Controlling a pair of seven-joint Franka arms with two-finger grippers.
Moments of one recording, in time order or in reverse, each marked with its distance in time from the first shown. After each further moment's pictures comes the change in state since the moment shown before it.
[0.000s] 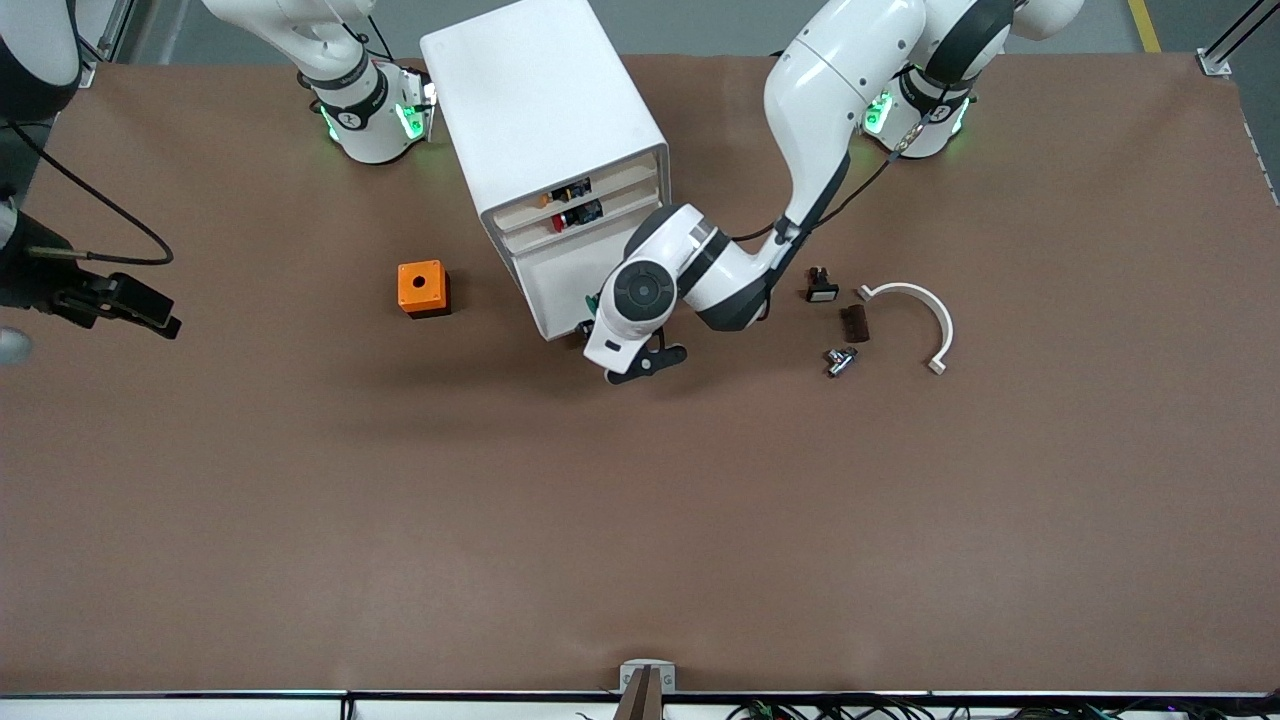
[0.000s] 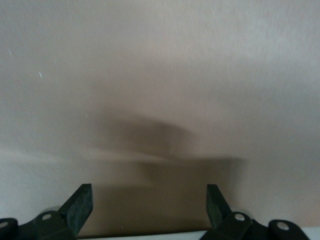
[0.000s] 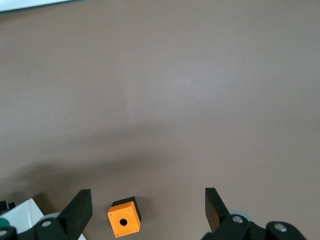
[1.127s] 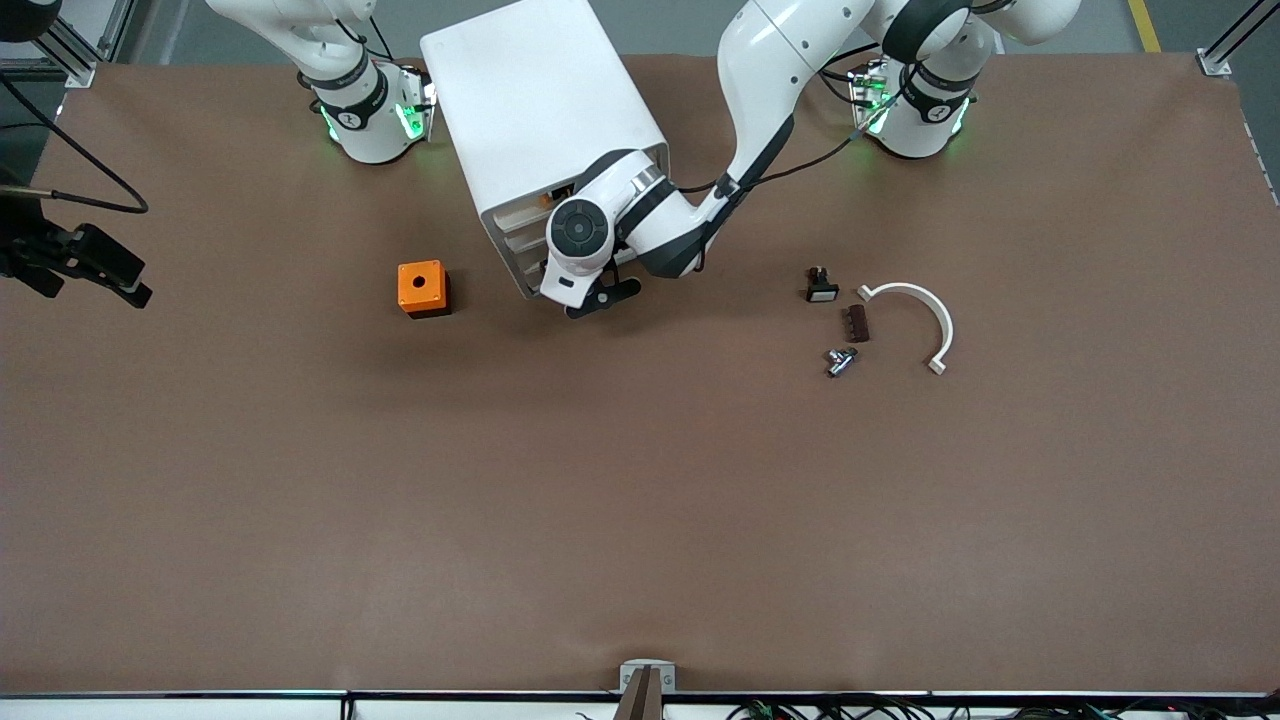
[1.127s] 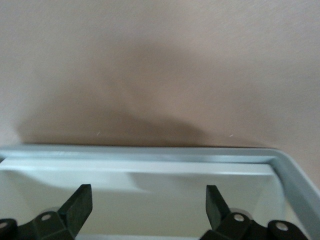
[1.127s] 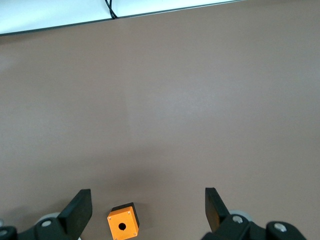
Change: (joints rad) left arm -0.149 -0.004 0.003 -0.007 -0.076 -0.068 -0.179; right arm -0.085 -0.075 0.100 -0.003 -0.022 0.003 -0.001
